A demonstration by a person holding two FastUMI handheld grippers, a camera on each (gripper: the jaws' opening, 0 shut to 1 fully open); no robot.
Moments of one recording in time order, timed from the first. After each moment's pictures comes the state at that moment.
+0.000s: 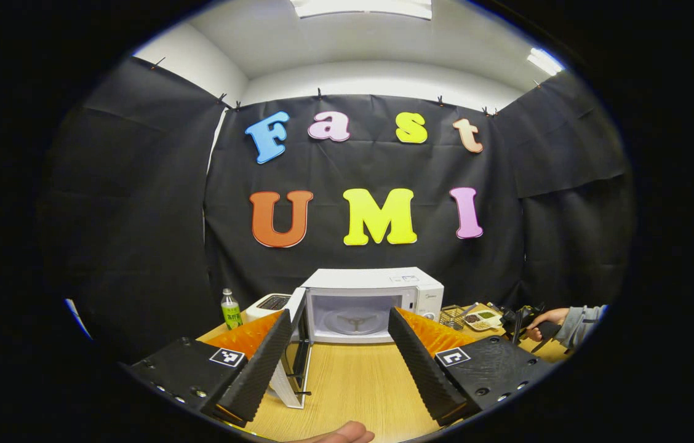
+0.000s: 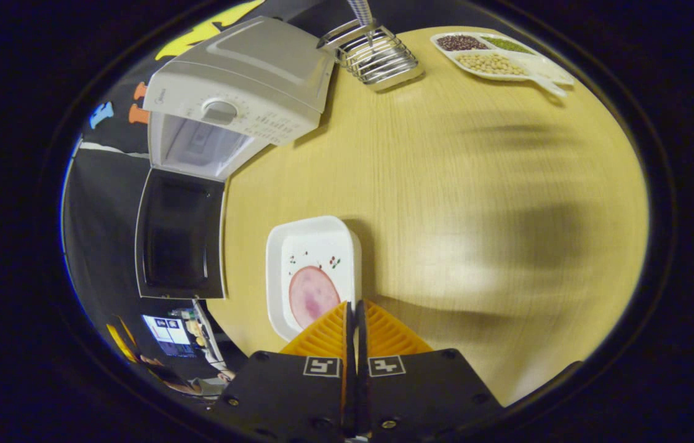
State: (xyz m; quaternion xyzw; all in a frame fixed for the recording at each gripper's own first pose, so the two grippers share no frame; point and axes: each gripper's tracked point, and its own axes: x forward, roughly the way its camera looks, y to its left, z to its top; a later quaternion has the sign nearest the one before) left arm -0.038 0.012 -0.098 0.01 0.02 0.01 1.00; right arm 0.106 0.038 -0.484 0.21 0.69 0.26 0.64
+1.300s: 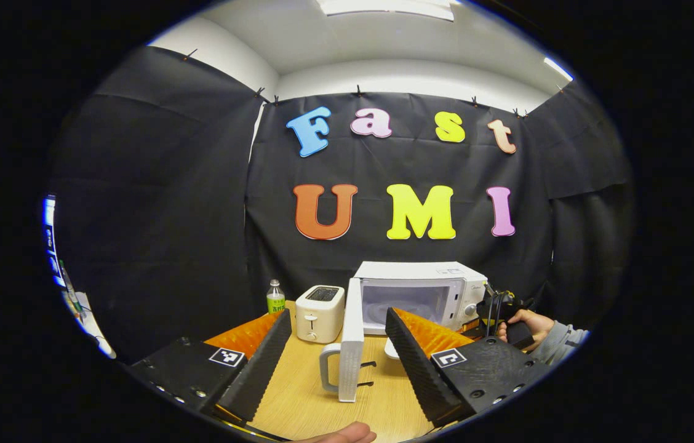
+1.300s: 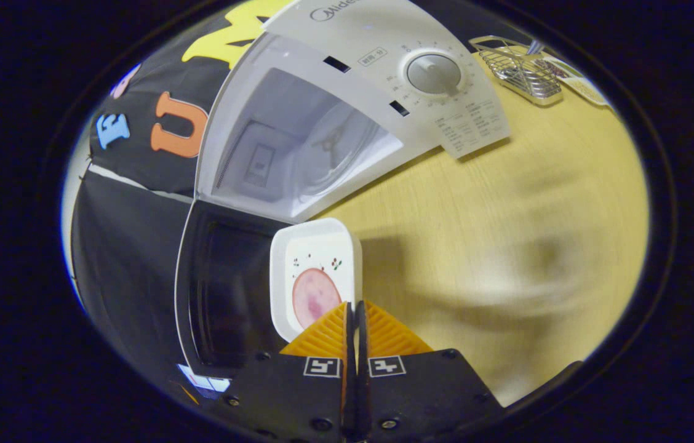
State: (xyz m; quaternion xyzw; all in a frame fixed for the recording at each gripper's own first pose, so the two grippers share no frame) left arm -0.070 0.121 -0.113 -0.01 0.03 0.08 1.00; right arm 0.175 0.250 -0.430 0.34 0.60 0.24 0.69
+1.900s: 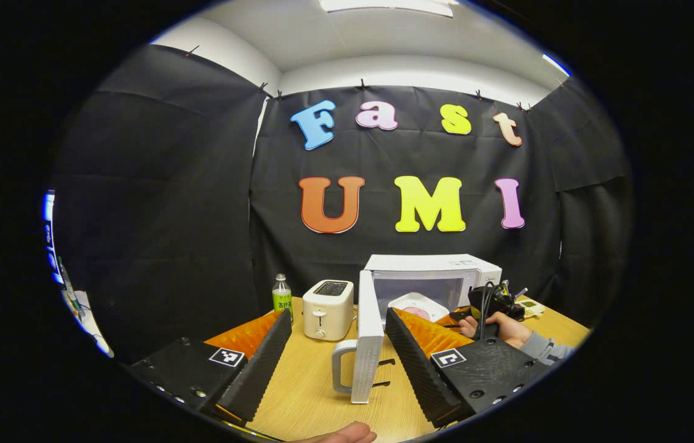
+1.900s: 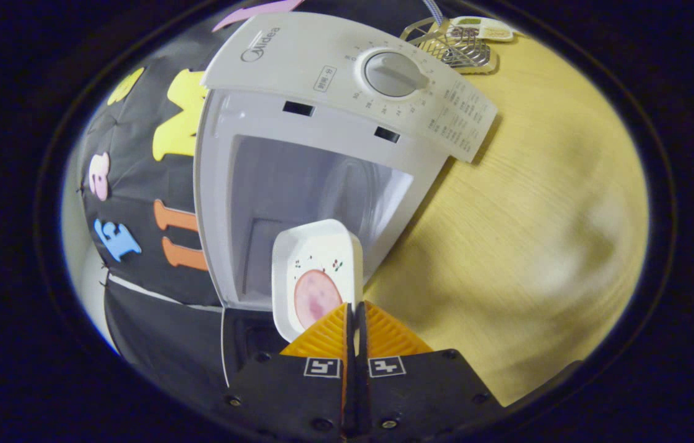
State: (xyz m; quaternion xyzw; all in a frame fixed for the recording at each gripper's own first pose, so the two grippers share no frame) left arm -0.052 0.144 -0.146 -0.01 0.04 0.09 0.99; right arm 0.259 0.306 -0.421 0.57 0.42 0.09 0.70
